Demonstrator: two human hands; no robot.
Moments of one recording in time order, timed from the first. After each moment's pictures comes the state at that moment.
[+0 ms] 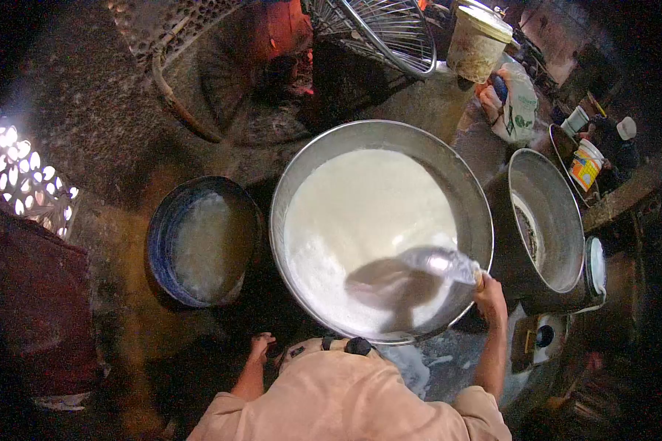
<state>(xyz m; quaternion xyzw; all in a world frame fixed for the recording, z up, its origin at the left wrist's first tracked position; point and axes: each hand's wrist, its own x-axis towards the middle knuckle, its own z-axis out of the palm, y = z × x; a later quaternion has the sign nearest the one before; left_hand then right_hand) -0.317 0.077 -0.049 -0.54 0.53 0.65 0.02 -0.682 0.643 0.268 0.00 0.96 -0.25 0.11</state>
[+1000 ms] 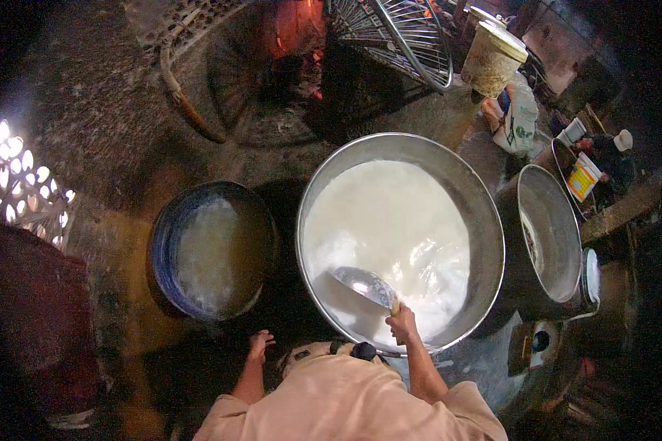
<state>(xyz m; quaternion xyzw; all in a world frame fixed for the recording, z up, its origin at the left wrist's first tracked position) -0.348 0.009 -0.010 -0.53 0.50 0.68 0.03 -0.605 0.405 0.146 0.11 0.85 -0.42 0.30</state>
